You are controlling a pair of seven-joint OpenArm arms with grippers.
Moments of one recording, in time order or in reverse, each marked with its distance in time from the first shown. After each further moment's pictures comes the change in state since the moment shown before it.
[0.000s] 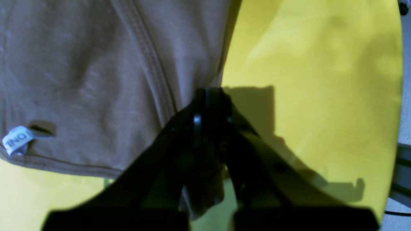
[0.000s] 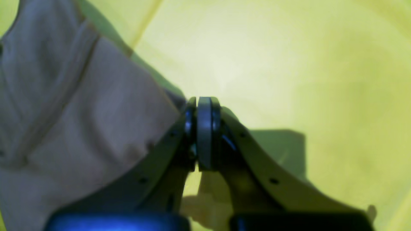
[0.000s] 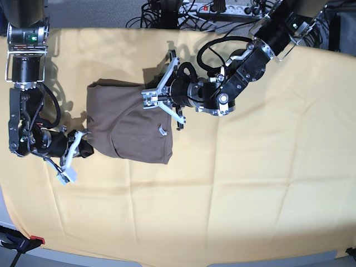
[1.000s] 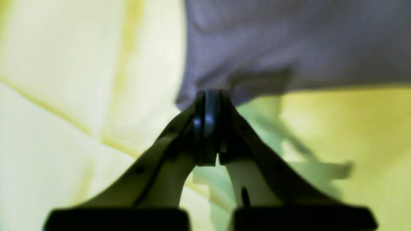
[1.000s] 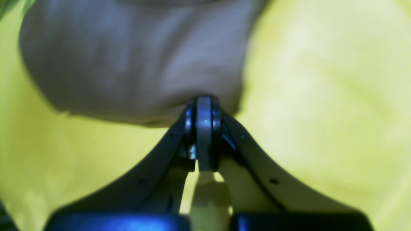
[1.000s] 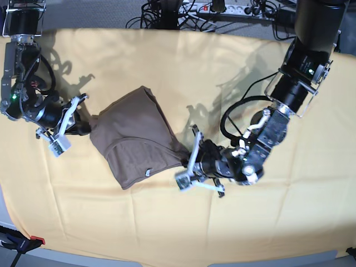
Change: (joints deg) left arm -20.9 -3.1 -5.1 -15.0 -7.0 4.4 3.8; right arm -19.8 1.2 8.3 26.0 1.8 -1.0 0.8
